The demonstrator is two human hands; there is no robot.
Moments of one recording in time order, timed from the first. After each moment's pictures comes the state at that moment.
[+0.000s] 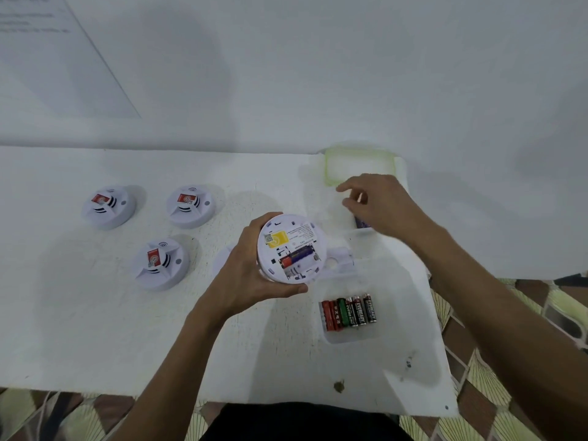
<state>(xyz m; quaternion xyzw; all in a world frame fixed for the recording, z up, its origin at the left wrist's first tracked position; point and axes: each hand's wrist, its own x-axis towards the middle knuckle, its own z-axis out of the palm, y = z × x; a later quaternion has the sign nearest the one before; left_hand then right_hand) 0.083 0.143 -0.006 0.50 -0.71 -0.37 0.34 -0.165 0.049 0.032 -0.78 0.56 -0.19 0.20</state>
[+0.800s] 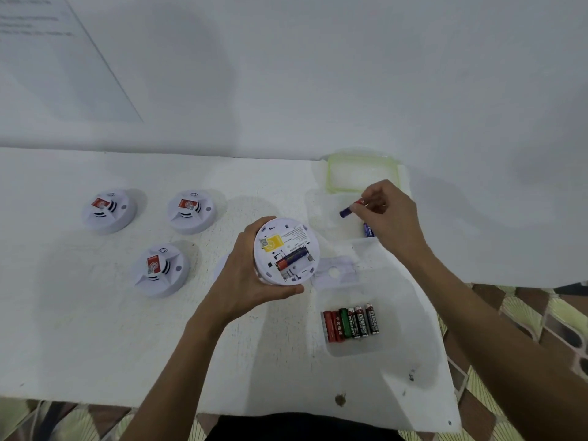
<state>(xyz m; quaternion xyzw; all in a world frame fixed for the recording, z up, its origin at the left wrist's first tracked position) 0.091 0.135 -0.017 0.53 -0.69 -0.35 0.35 -0.168 0.054 0.000 -0.58 0.62 -0.40 0.34</state>
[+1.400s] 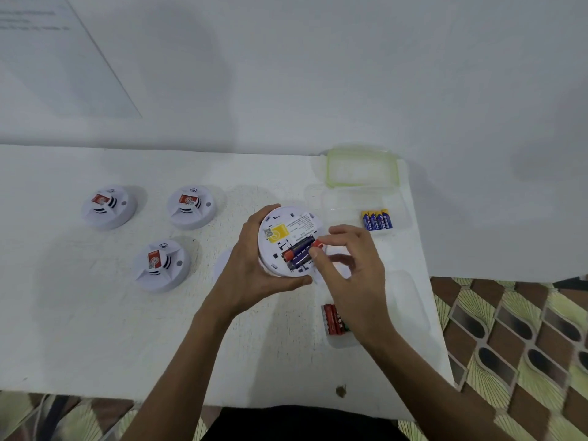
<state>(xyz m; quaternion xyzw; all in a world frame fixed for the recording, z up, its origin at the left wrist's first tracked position) 0.081 0.134 -0.013 0.52 -0.70 -0.33 0.36 -0.097 0.162 -0.001 -0.58 0.56 -0.50 0.33</state>
